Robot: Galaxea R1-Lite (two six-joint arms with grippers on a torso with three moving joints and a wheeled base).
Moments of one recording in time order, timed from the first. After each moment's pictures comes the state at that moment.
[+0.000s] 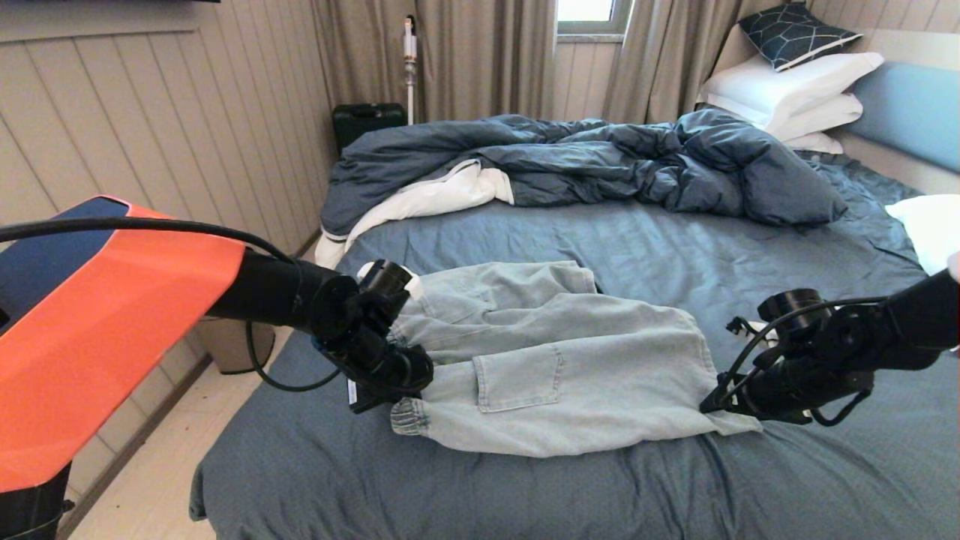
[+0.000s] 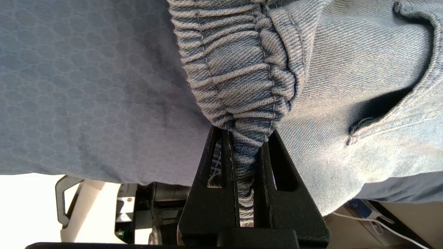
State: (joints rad) left arm -0.53 2.18 -1.50 0.42 -0.11 -0.77; right arm -0.15 2.07 -1.09 0.12 0.13 0.05
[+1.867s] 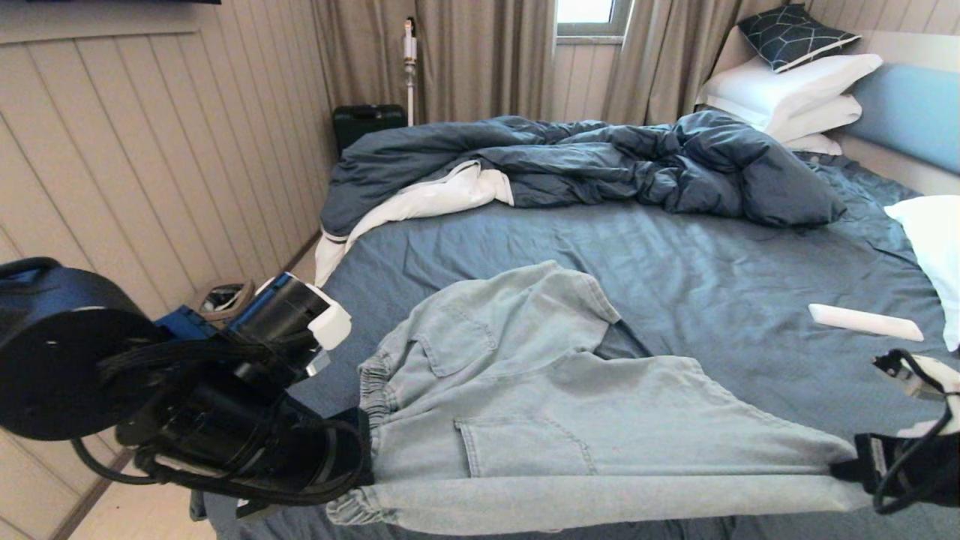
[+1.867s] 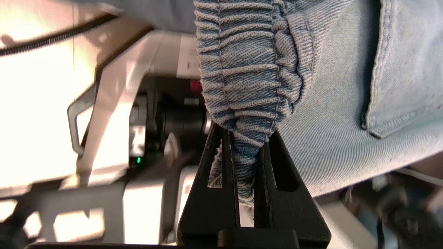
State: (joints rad) left arm -0.66 1.62 -1.04 0.56 -0.11 -0.86; right arm -0.36 1.39 -0.60 0.14 0.17 -0.08
